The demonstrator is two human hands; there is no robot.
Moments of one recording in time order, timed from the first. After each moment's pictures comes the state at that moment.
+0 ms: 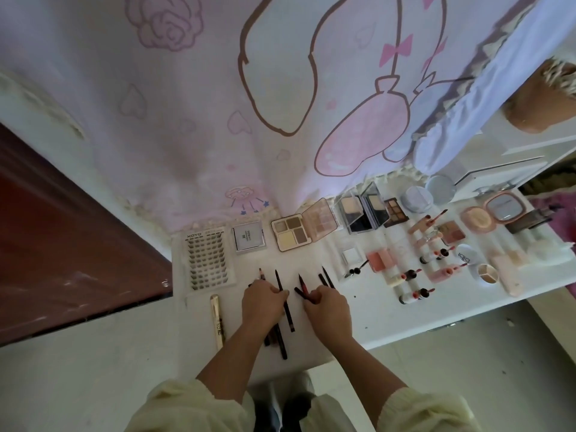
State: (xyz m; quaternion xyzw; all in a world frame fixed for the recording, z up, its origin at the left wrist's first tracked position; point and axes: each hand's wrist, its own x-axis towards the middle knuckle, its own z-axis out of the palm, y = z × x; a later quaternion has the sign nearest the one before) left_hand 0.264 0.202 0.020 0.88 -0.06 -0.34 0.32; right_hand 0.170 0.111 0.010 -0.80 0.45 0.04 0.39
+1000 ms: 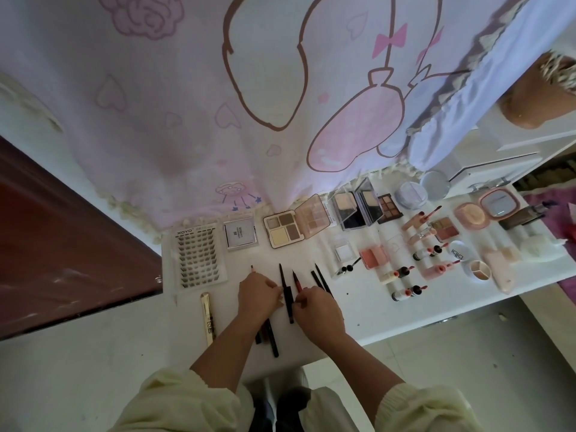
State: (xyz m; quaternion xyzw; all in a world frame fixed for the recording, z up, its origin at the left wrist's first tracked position) left_hand 0.270 0.189 0.006 0.87 -0.05 -0.35 0.35; right_hand 0.166 0.105 0.002 -0.87 0.35 0.09 0.33
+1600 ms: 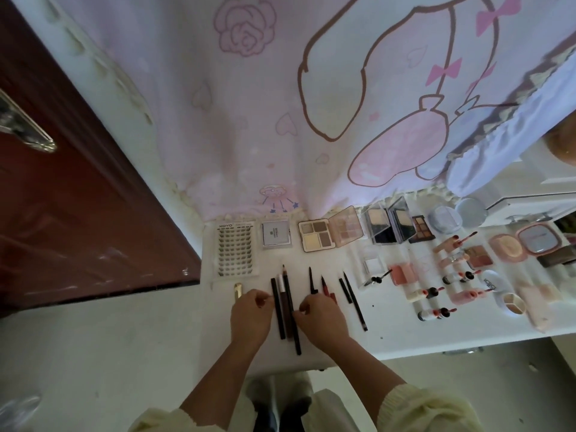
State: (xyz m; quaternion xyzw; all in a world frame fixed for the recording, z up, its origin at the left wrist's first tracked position) left_hand 0.251 0.263 0.009 0.90 0.00 -0.21 0.38; right_hand 0.184 0.138 0.006 -0.90 0.28 0.13 0.32
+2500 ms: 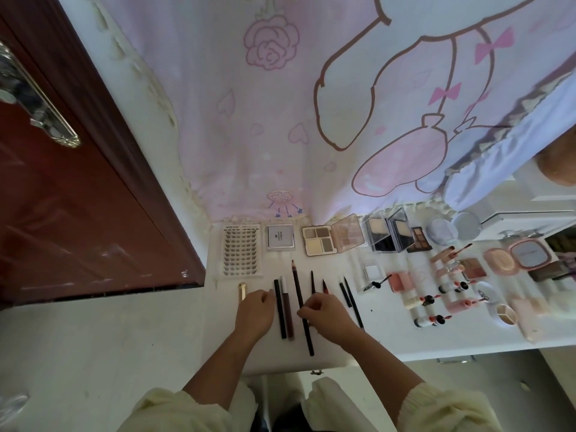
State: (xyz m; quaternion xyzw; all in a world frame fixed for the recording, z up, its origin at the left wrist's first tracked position) left_hand 0.257 0.269 0.016 0.87 -0.01 -0.31 0.38; right_hand 0.180 0.128 0.033 -0.79 0.30 0.17 0.50
